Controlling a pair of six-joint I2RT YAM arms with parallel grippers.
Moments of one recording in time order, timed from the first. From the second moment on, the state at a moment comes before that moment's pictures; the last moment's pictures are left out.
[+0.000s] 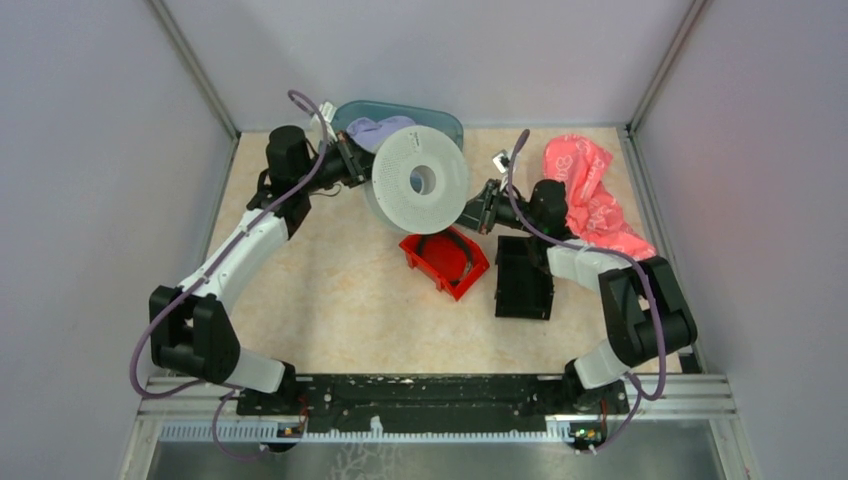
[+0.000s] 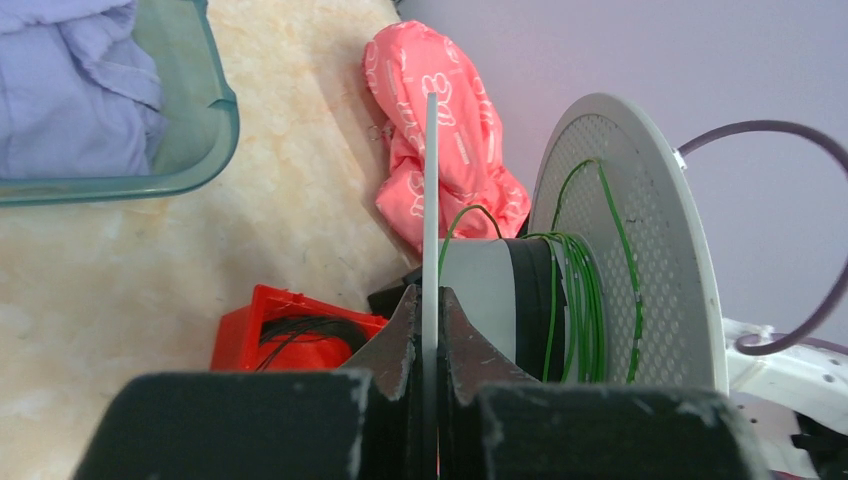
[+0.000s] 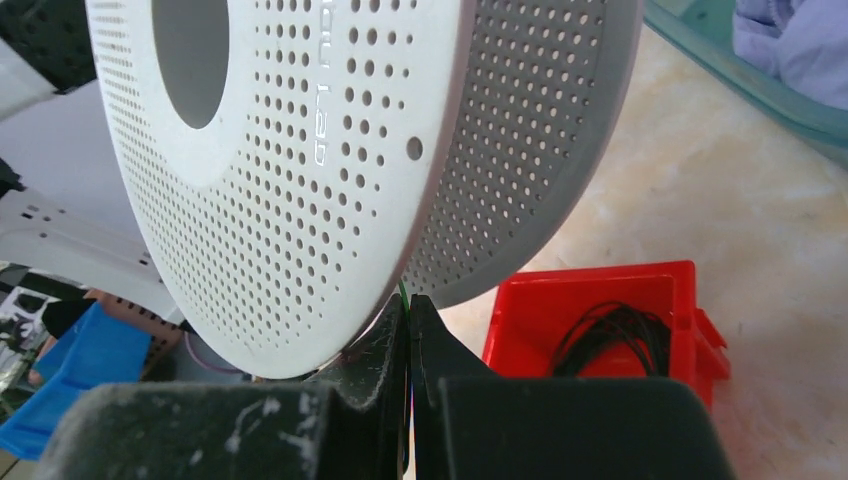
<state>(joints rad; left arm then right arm) -0.29 1.44 1.16 0.14 0.63 -0.76 0.32 1.51 0.73 0.80 -0.91 0.68</state>
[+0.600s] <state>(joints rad) -0.25 1.45 1.10 0.32 0.71 -0.91 0.35 1.50 0.65 1.05 -0.88 0.76</state>
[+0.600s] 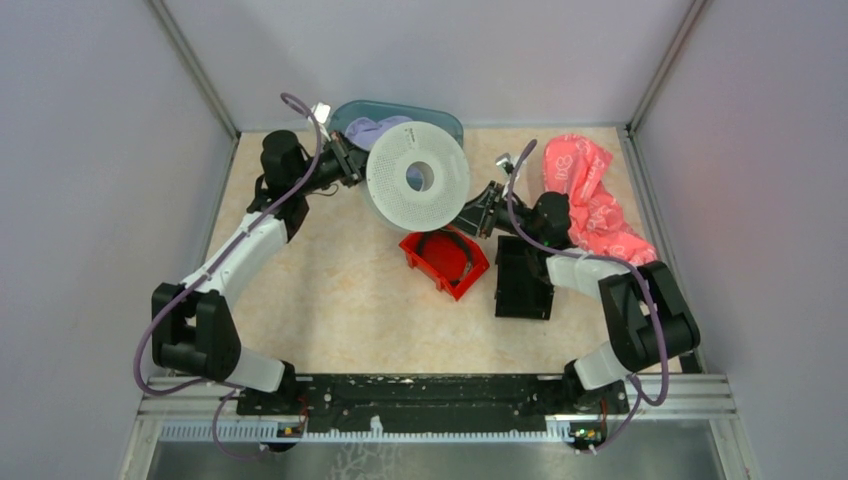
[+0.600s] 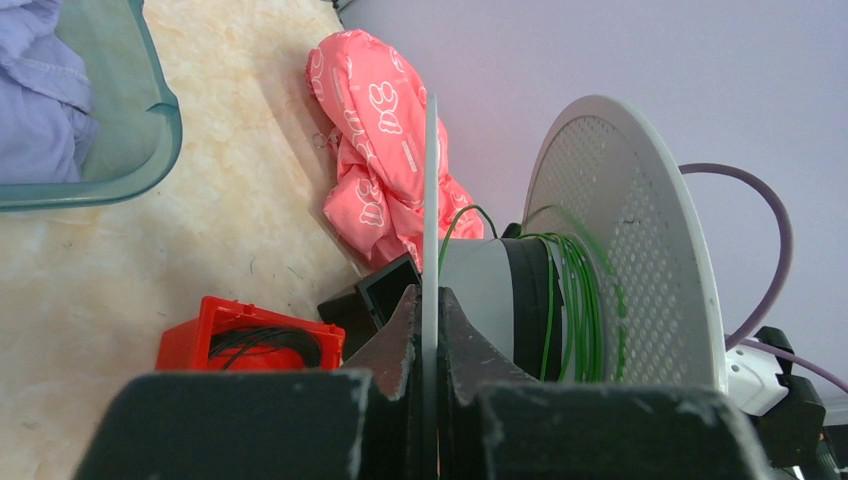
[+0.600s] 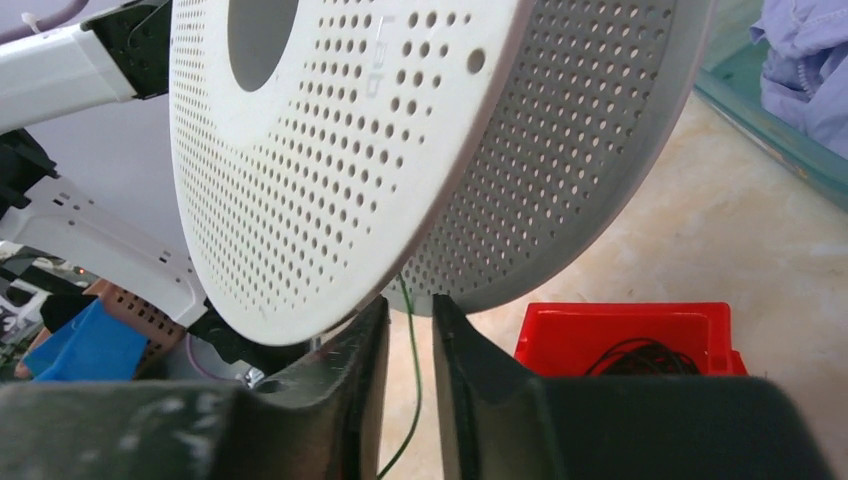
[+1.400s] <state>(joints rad) -0.24 1.44 1.11 0.22 0.67 -0.75 0.26 1.42 0.73 0.53 -0.82 0.50</state>
